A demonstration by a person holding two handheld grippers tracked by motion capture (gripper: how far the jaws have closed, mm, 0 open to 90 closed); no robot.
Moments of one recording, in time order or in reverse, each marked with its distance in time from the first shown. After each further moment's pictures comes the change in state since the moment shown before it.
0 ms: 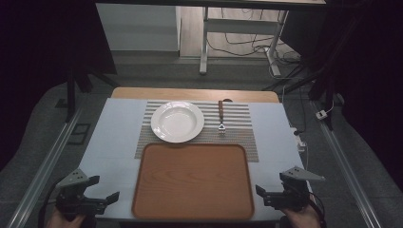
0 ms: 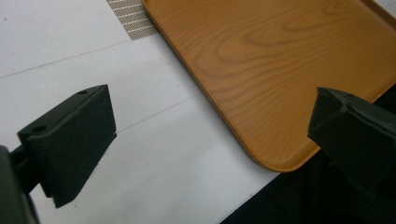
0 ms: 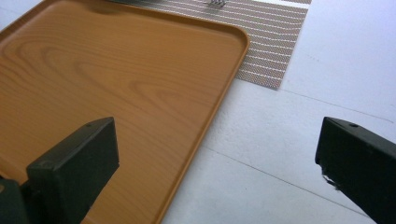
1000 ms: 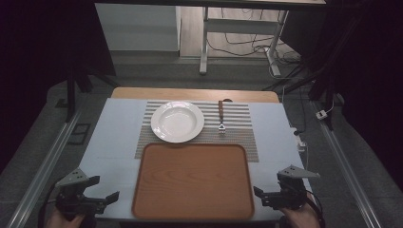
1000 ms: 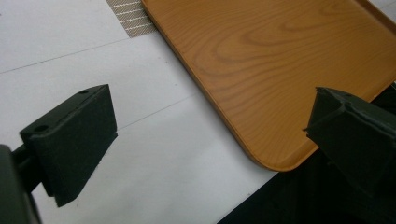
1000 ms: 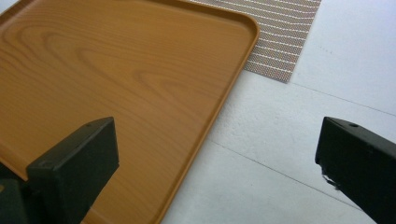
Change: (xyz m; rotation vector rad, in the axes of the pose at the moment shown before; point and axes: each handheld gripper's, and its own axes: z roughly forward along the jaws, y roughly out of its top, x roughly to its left) left arm 0.002 0.000 0.000 0.005 -0.014 -0.011; right arm 0.003 0.003 0.006 0.050 0.012 -0.026
